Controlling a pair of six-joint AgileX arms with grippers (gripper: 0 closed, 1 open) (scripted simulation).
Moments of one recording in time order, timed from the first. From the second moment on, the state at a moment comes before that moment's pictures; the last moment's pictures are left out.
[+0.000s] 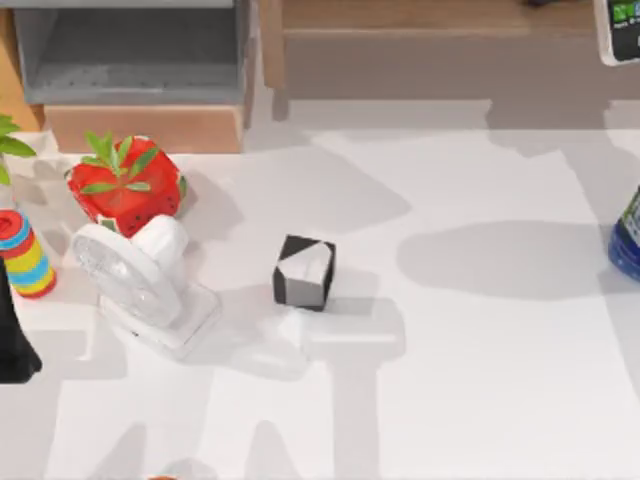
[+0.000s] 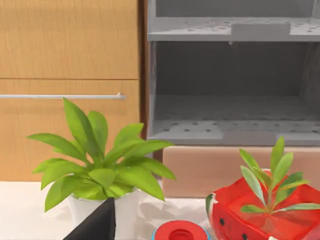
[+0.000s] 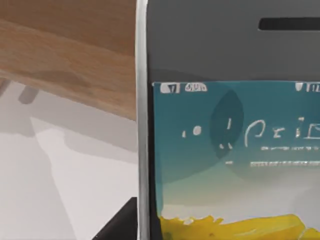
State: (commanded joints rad) left arm 0.00 0.00 0.00 0.00 0.00 0.00; right arm 0.04 1.76 1.69 -0.66 -0.31 -0.14
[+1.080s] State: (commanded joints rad) left arm 0.00 0.00 0.00 0.00 0.00 0.00; right arm -0.84 1.59 1.08 -0.19 -0.90 -0.63
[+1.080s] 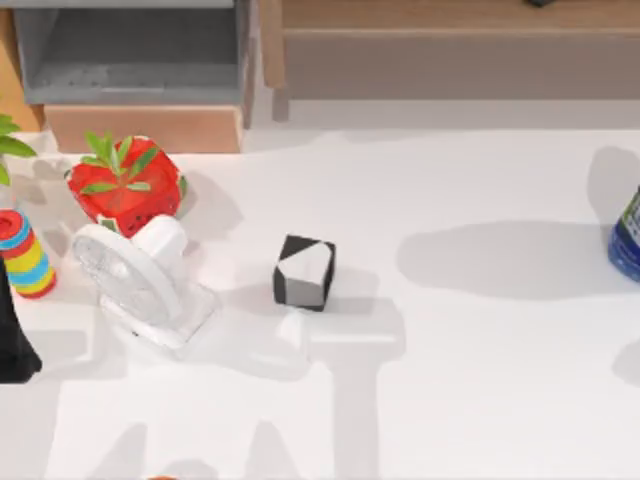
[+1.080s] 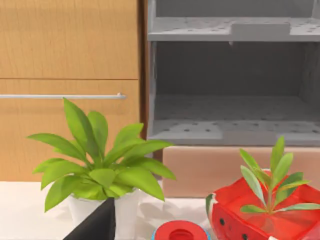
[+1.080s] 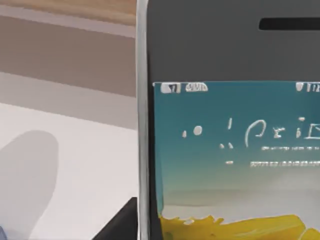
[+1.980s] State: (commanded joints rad) left arm 0.00 0.00 0.00 0.00 0.00 0.00; right arm -0.89 1.62 1.00 -0.05 -0.88 -0.57
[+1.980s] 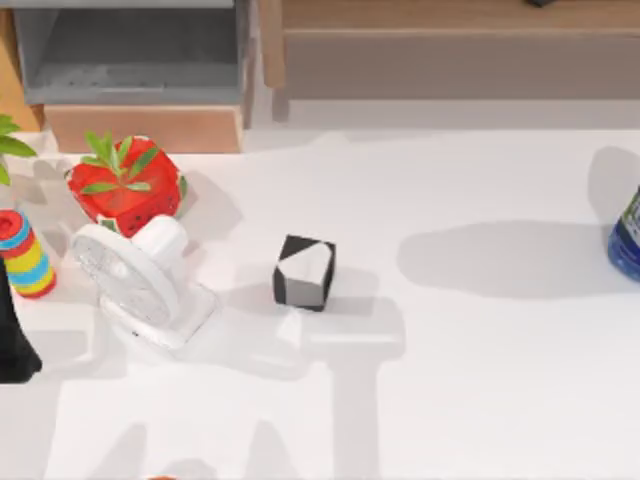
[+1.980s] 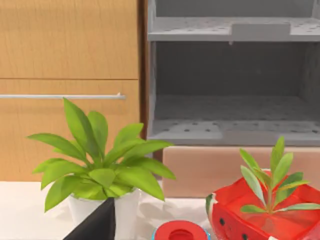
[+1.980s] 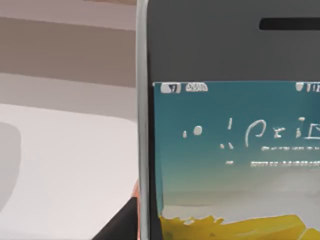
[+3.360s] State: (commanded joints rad) left arm 0.00 0.00 0.00 0.00 0.00 0.00; right arm -0.80 1.71 1.02 0.04 -0.85 -0.53
